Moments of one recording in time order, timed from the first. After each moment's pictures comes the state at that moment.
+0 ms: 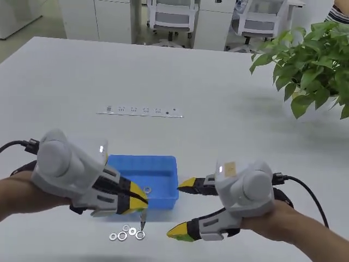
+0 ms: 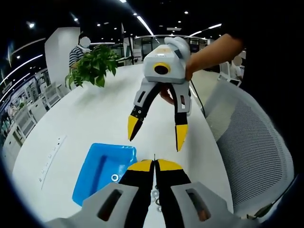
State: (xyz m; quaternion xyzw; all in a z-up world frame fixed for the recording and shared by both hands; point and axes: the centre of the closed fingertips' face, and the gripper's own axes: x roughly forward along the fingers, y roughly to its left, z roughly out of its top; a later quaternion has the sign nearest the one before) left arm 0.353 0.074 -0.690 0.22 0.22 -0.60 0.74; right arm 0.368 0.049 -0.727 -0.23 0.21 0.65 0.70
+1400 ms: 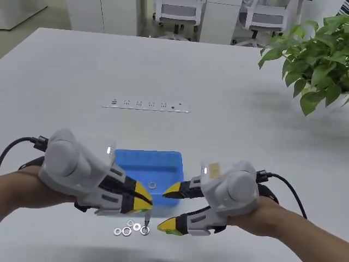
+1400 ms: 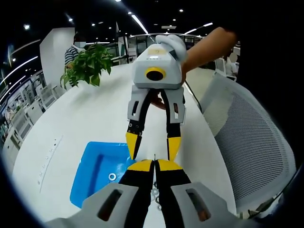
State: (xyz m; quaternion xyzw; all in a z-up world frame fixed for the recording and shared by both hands) left arm 0.351 0.076 -0.699 0.23 0.22 -0.61 0.73; right arm 0.360 0.082 -0.742 -0.25 0.20 0.68 0.66
